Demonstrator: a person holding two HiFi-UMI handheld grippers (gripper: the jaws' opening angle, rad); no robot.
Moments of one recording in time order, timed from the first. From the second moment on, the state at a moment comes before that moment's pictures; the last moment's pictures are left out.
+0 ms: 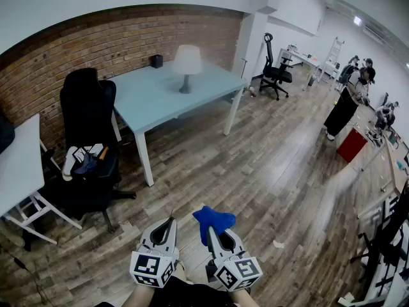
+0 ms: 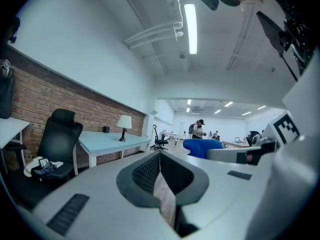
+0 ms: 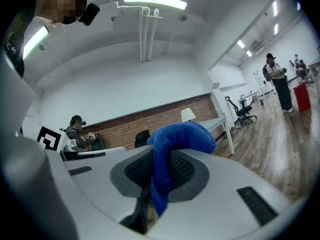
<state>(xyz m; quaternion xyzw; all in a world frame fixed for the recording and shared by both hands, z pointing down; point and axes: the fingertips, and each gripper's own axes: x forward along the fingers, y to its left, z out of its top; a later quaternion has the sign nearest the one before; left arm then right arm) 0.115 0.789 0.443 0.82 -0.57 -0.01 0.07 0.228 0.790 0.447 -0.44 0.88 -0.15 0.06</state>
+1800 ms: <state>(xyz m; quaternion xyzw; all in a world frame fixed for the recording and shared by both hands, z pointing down) 0.018 0.354 0.425 0.84 -0.54 -0.01 0.06 0.095 0.367 0.438 -0.42 0.89 -0.15 0.07</state>
